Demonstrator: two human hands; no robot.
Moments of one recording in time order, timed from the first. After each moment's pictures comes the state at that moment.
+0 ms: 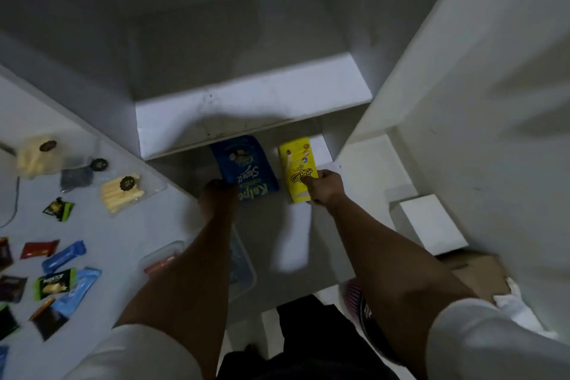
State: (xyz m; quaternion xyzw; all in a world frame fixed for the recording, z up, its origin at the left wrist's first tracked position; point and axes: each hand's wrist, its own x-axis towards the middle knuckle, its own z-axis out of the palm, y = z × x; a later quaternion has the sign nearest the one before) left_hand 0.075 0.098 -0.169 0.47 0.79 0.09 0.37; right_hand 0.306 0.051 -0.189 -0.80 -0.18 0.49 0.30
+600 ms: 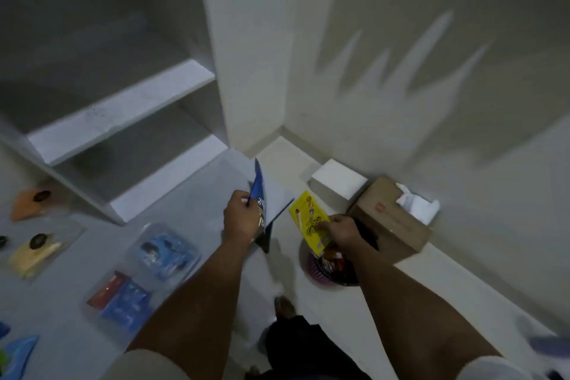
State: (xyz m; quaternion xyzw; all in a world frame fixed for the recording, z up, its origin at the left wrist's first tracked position) left_hand 0.146 -0.141 -0.105 0.69 0.51 0.14 0.49; right_hand 0.294 -0.324 -0.137 -0.82 0.02 0.37 0.43
